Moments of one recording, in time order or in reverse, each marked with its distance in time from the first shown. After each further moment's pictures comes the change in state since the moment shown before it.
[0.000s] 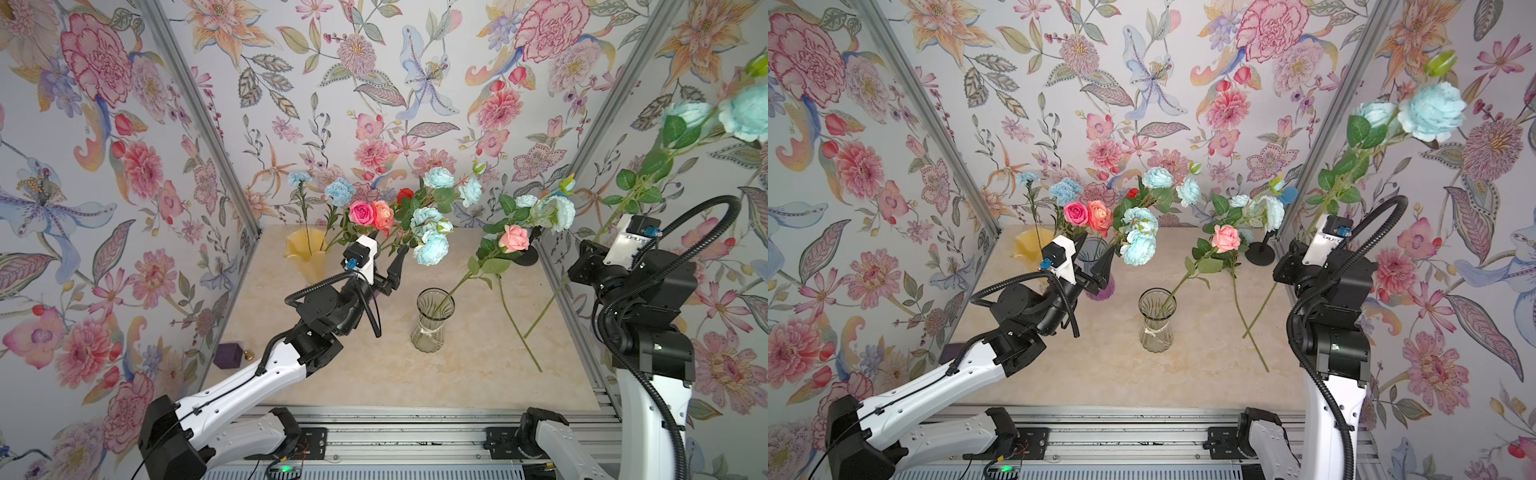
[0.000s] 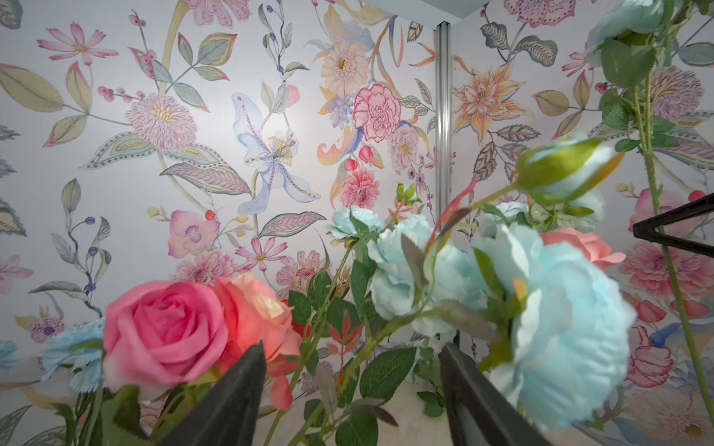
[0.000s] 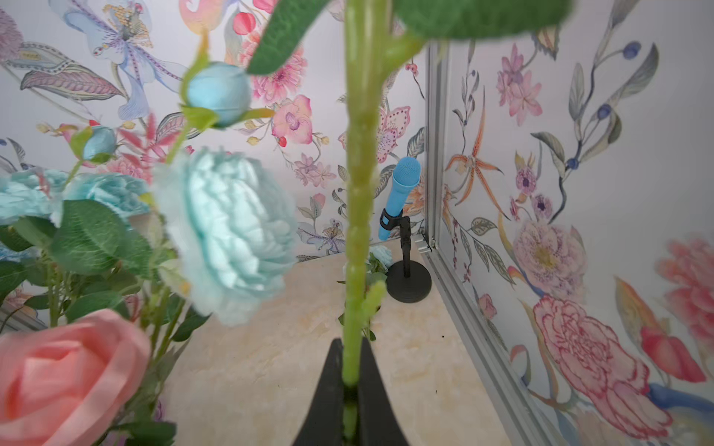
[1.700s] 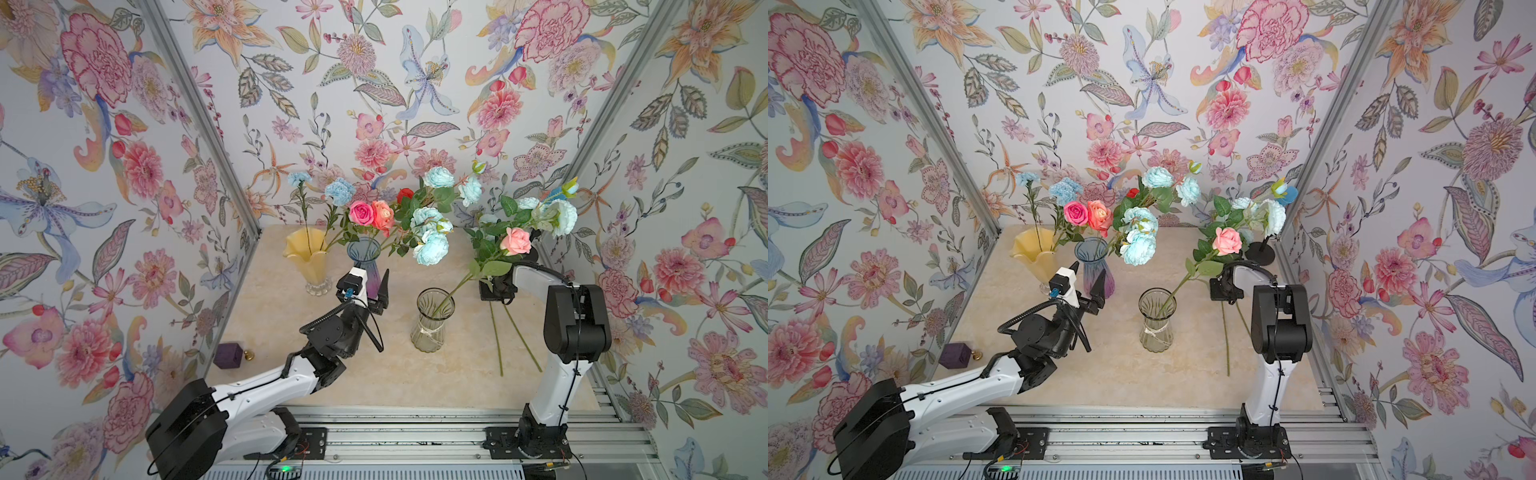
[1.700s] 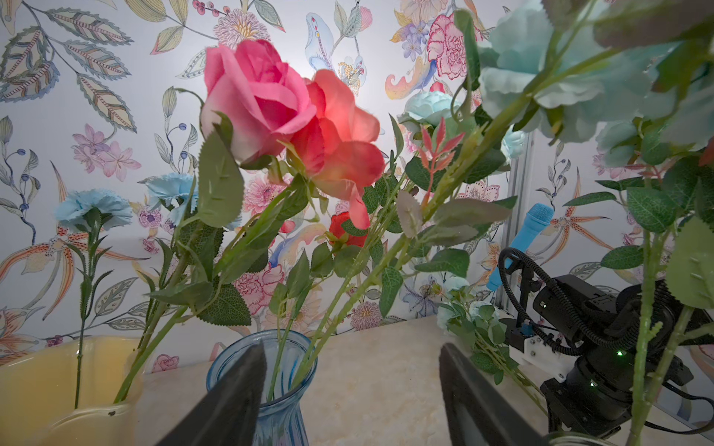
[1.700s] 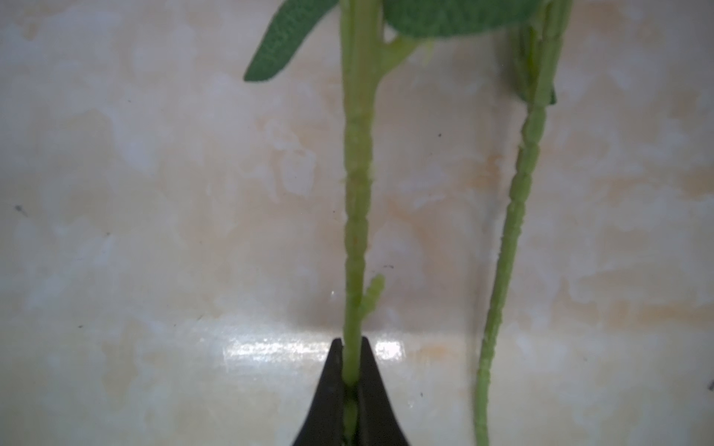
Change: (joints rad) left arm 0.000 0.067 -0.311 0.360 -0.196 0.000; right arm 0.326 1.070 0.014 0.008 0.177 -0.151
